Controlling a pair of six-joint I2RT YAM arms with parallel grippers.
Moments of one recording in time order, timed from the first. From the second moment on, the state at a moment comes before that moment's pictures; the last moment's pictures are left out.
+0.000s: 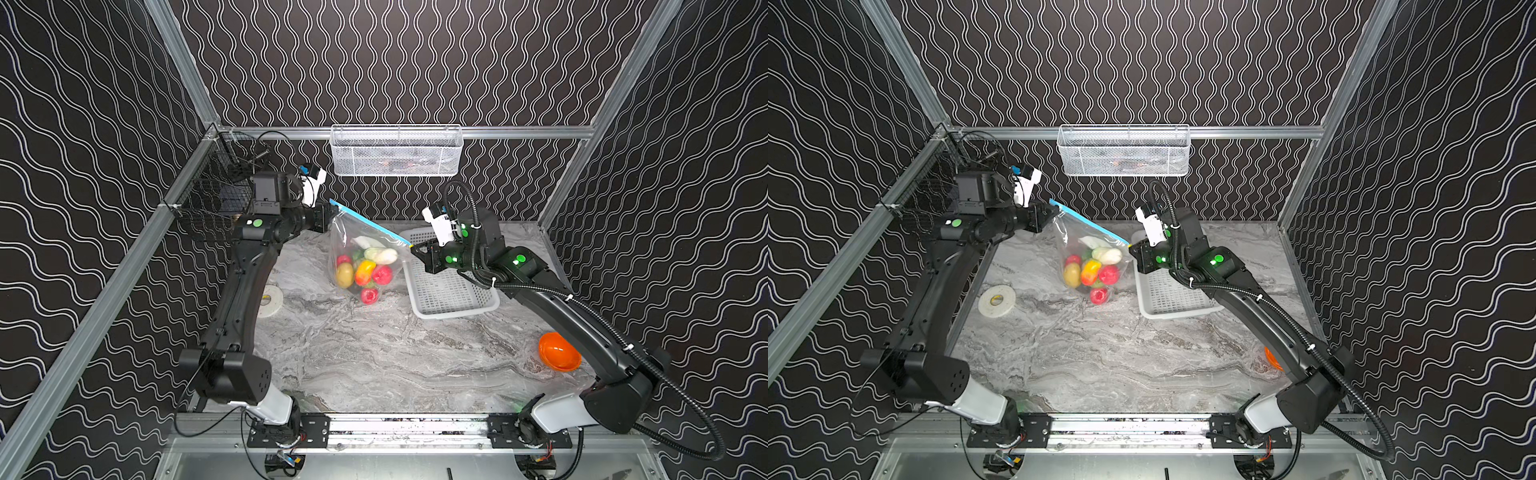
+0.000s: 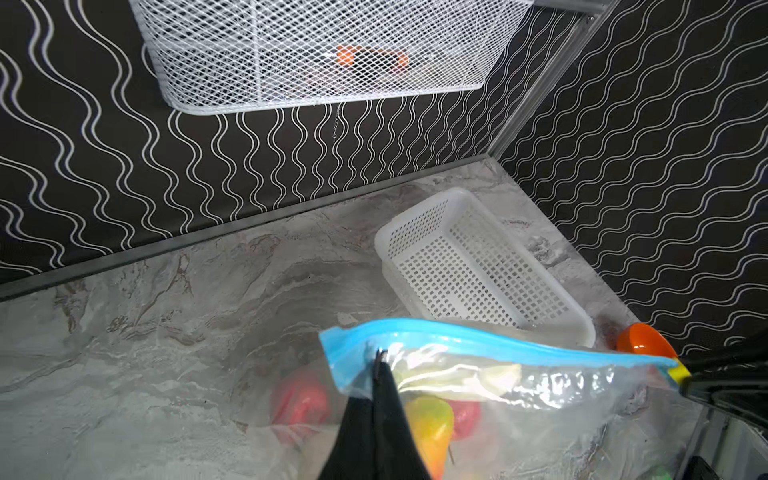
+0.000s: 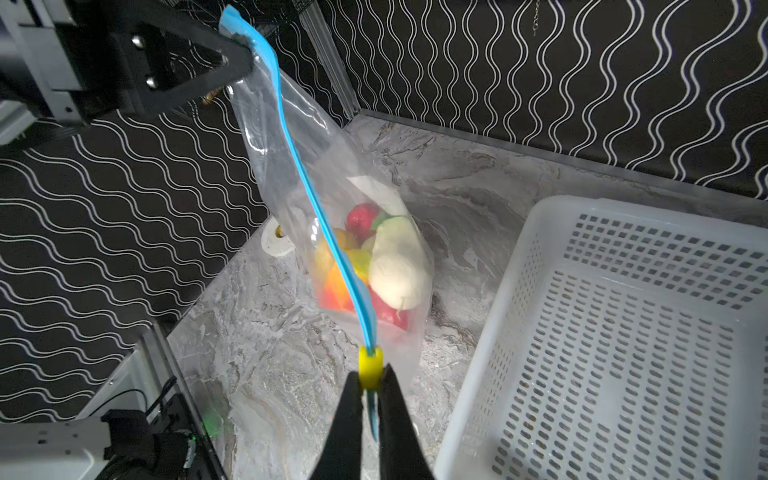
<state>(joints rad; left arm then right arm) -0.07 1.53 1.76 -0.75 0.51 -0.02 0.66 1.46 1.55 -0.58 -0.24 0.27</state>
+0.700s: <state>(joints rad) -0.07 1.14 1.50 -0.97 0.42 -0.18 0.89 1.33 1.40 -0.53 -0.17 0.38</state>
